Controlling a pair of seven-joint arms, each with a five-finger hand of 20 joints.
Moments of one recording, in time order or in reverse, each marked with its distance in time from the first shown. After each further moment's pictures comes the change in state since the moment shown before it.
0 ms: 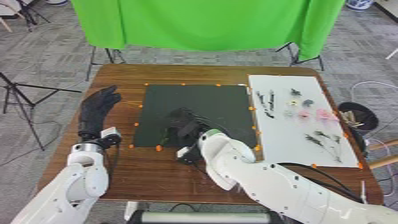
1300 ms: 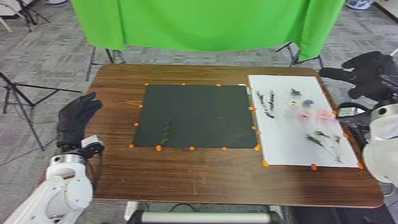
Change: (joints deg) left arm 9.9 0.7 -9.3 -4.9 -0.3 0.9 0.1; right arm -50.4 32.2 73.8 -25.5 -28.5 -4.1 6.9
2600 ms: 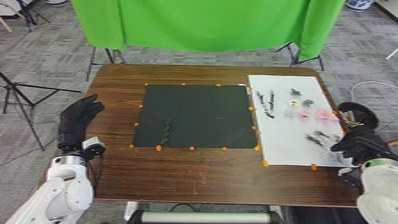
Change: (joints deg) left arm 0.4 -0.1 0.2 -0.4 0.0 0.0 -0.6; right arm -13.6 -5.1 -1.7 3.2 -0.8 -0.6 8.4
